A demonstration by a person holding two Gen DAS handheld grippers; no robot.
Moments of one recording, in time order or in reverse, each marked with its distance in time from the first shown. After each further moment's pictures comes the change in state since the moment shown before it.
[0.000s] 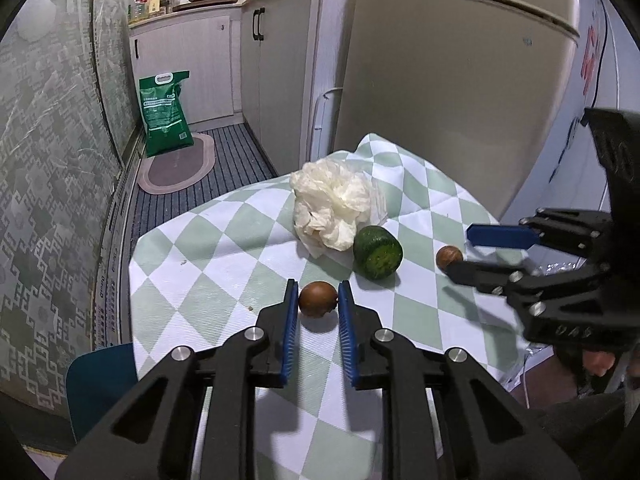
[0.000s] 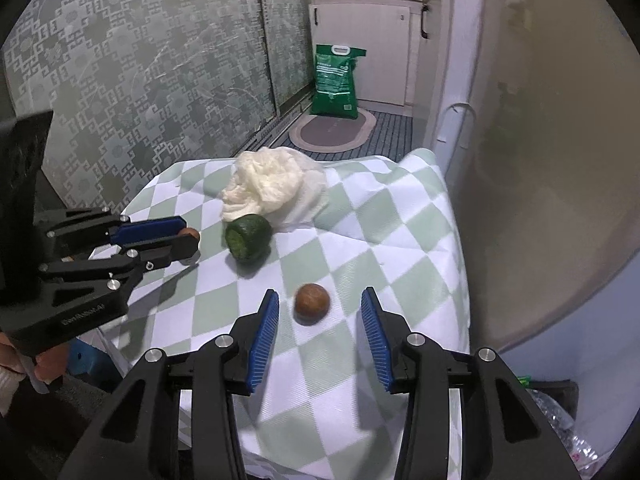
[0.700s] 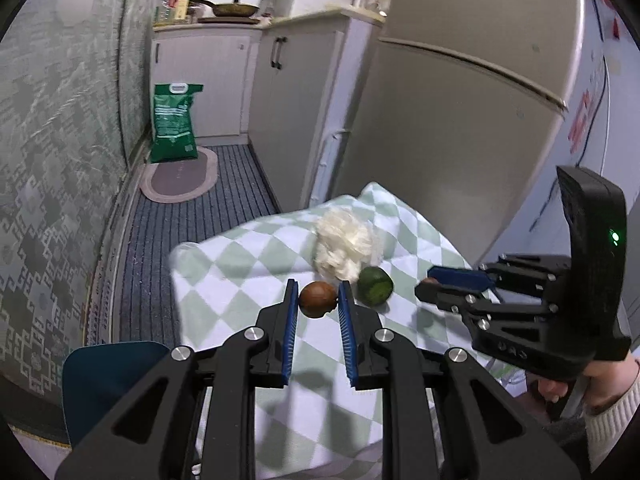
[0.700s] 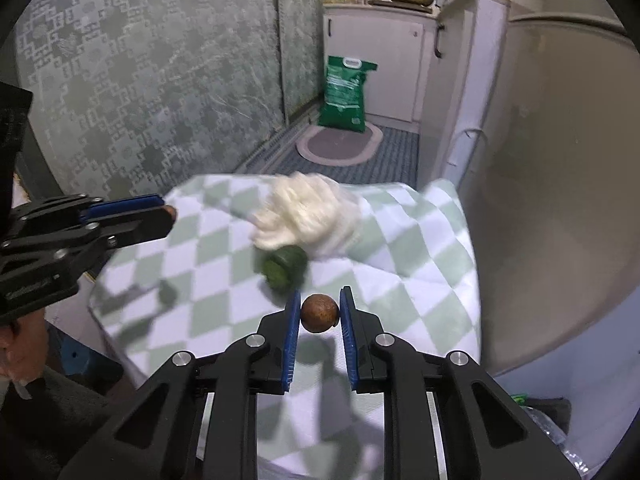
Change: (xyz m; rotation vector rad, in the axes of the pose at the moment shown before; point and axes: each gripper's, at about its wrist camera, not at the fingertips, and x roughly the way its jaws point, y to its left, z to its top) left arm -0.053 0.025 0.006 -0.109 -0.114 -0.042; right arm -0.009 0.029 0.019 -0.043 -0.043 0.002
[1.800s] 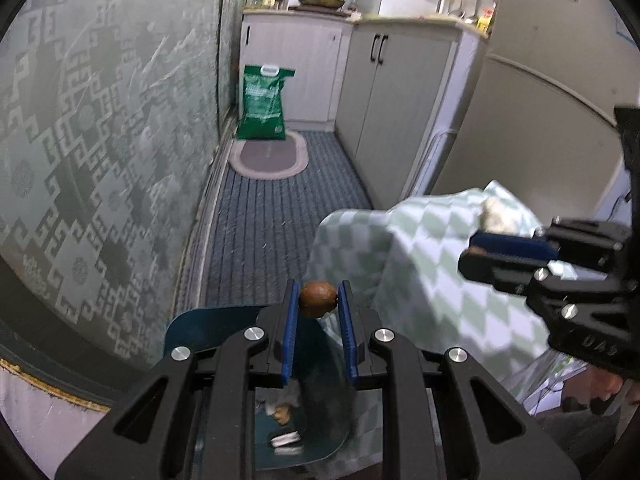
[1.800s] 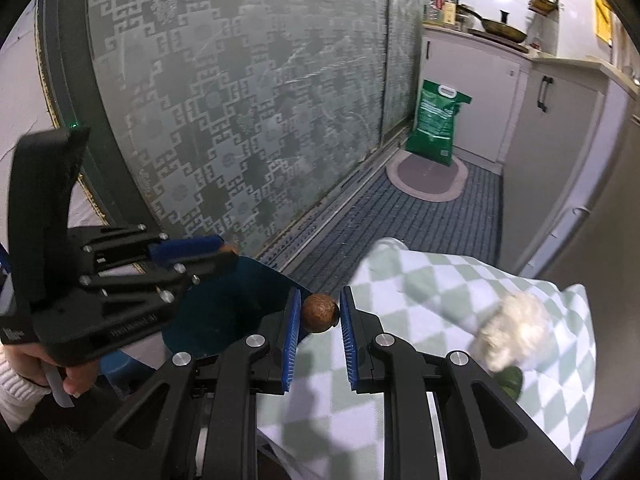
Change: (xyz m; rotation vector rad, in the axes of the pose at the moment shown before) left arm -0.052 0.129 -0.034 -0.104 0.059 0.230; right arm 0.025 0.150 0.064 -0.174 -0.015 0.185
